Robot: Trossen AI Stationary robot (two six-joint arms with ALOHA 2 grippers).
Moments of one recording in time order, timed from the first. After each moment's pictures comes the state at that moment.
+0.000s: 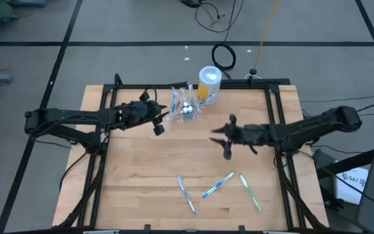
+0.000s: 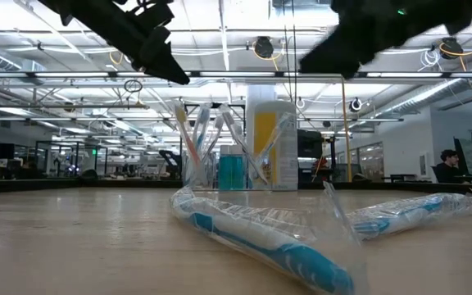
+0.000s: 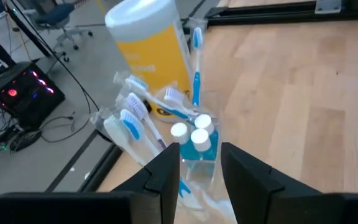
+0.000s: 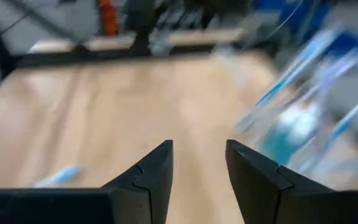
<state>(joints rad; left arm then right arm) 0.16 1.16 0.78 -0.07 -0.37 0.11 0.14 1.13 0.60 0.18 0.29 0.14</state>
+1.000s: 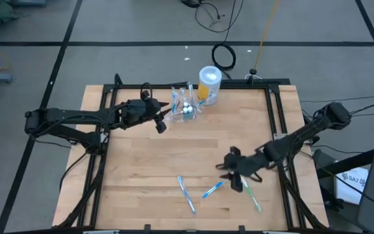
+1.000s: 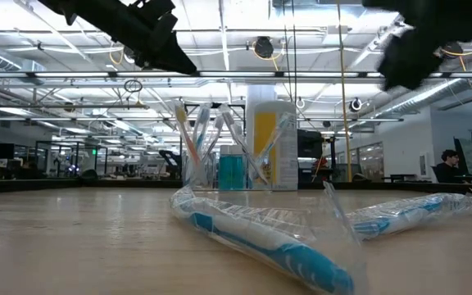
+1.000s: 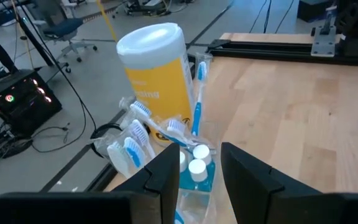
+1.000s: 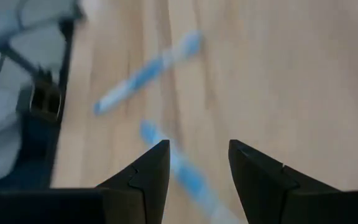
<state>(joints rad) 0.16 1.16 0.78 0.04 -0.37 0.07 0.50 1.30 0.80 -0.30 0.17 0.67</state>
